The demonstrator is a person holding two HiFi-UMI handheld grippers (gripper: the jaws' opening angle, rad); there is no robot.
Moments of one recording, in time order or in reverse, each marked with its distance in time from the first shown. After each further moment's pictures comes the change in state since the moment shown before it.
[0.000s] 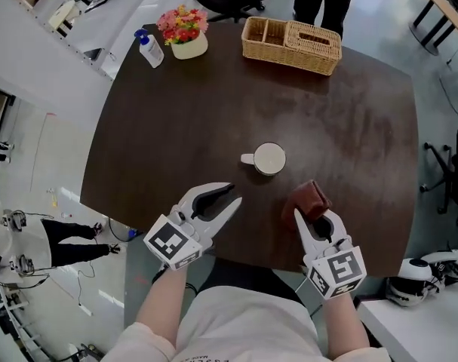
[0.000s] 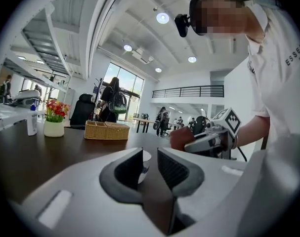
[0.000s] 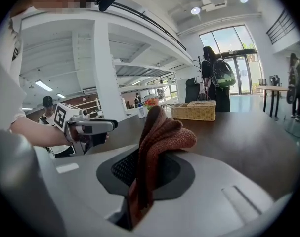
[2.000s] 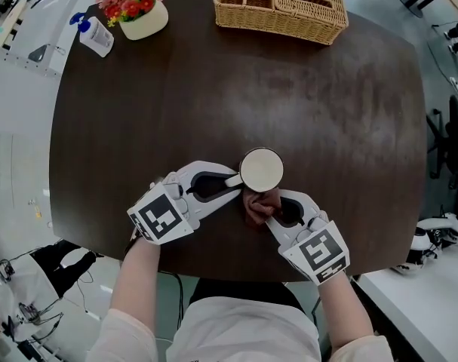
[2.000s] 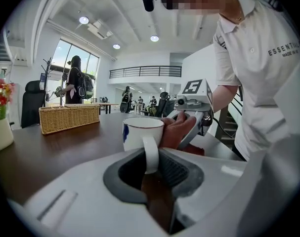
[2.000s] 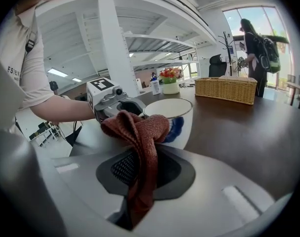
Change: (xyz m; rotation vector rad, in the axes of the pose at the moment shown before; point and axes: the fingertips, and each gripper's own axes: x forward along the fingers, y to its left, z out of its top) left arm 0.061 0.063 -0.100 0.235 0.237 -0.490; right arm 0.132 0.019 -0.066 -0.084 0.272 0.198
